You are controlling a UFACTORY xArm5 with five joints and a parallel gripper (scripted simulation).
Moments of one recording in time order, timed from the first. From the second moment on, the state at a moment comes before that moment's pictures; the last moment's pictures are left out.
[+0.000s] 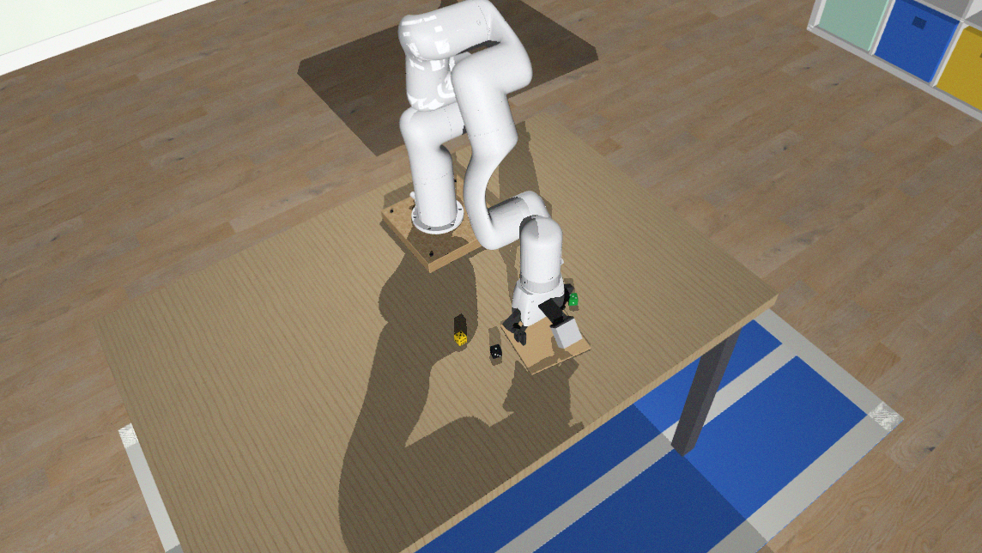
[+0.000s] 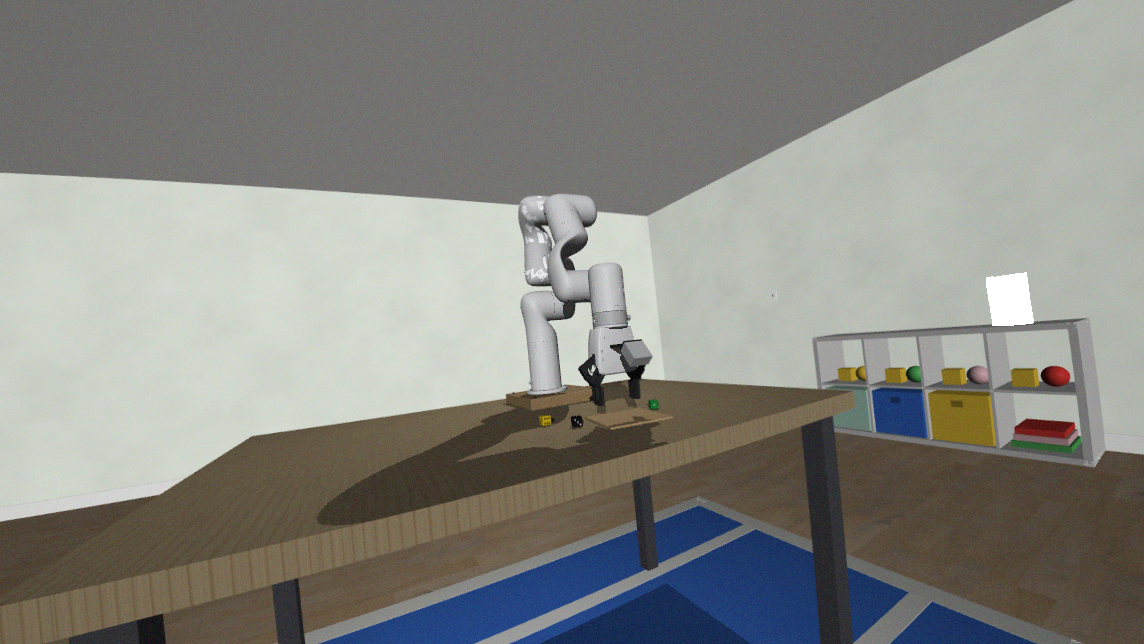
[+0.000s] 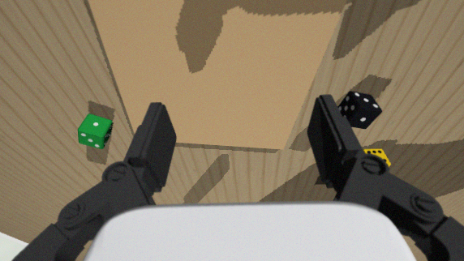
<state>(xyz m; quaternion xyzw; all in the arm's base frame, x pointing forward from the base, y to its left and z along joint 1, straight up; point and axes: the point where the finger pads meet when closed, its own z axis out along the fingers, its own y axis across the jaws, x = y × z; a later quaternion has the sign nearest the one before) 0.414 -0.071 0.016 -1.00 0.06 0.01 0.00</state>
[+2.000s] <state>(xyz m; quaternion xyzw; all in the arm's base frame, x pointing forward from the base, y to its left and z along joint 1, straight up) 0.423 0.047 0.016 -1.00 0.06 0.01 0.00</state>
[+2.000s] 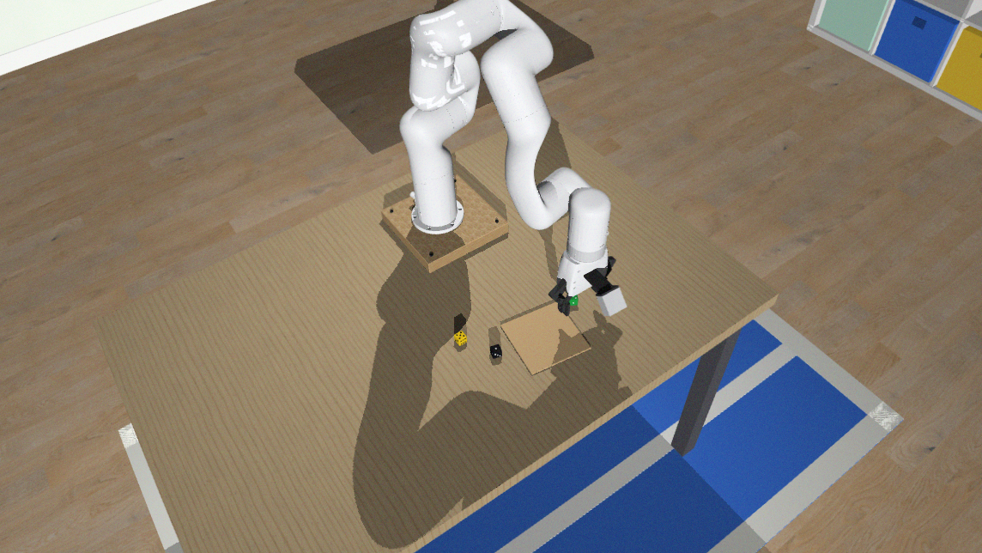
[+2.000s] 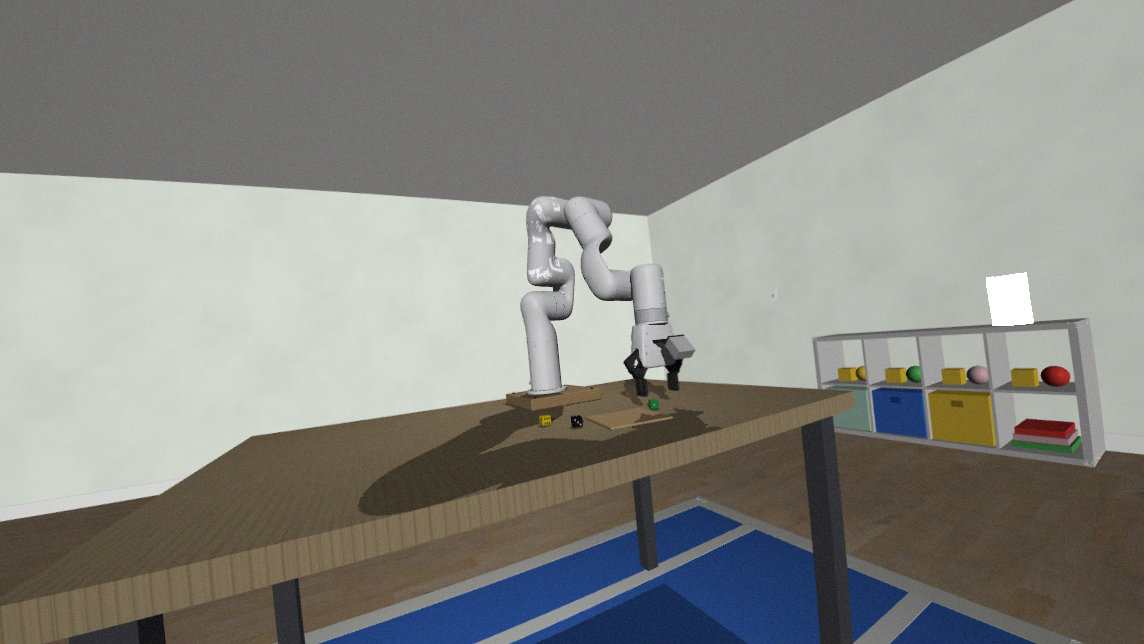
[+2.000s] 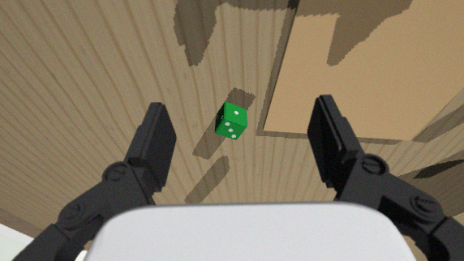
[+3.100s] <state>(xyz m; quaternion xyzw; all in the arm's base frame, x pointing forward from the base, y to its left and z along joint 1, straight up) 0.423 0.047 0.124 -1.00 0.06 0.01 0.00</state>
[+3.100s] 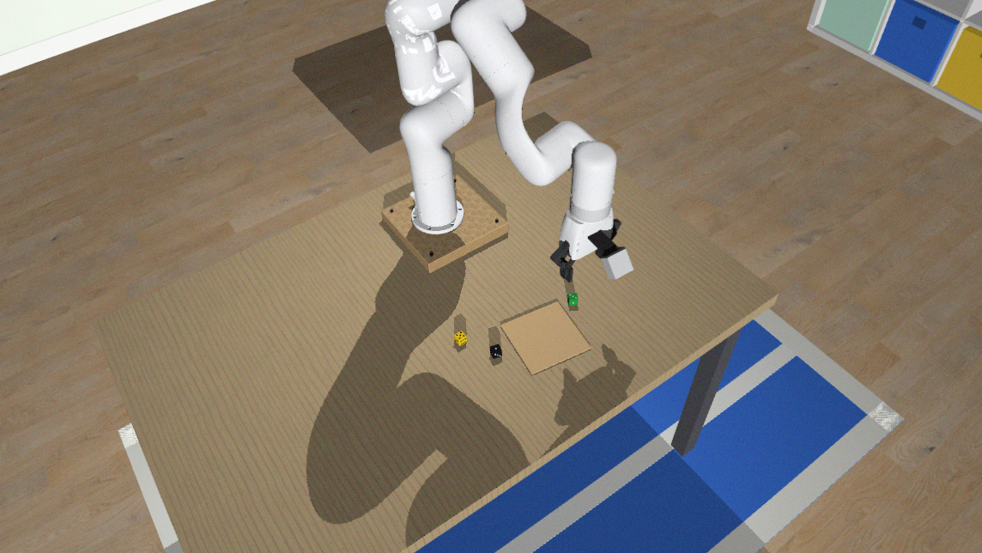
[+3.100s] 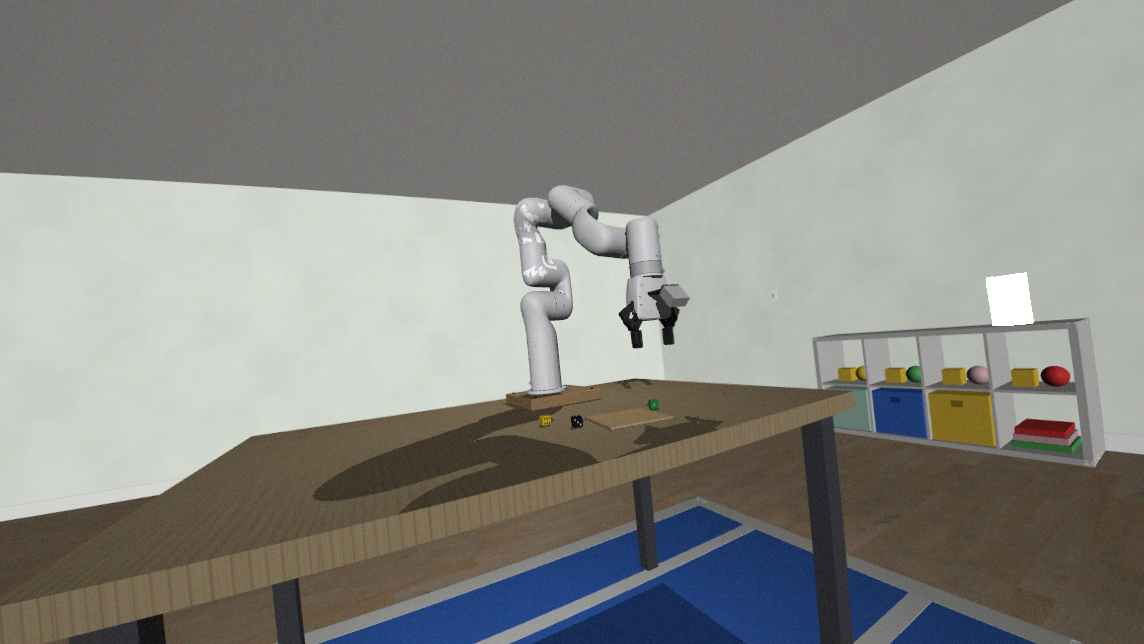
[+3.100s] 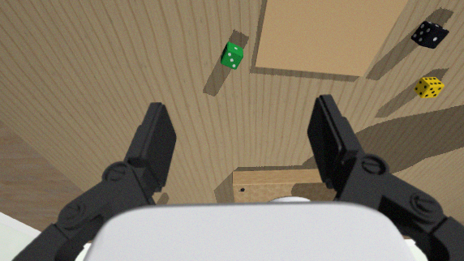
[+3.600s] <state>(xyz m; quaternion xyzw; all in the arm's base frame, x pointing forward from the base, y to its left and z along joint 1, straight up) 0.402 -0.031 0.123 -1.00 0.06 0.01 0.00</state>
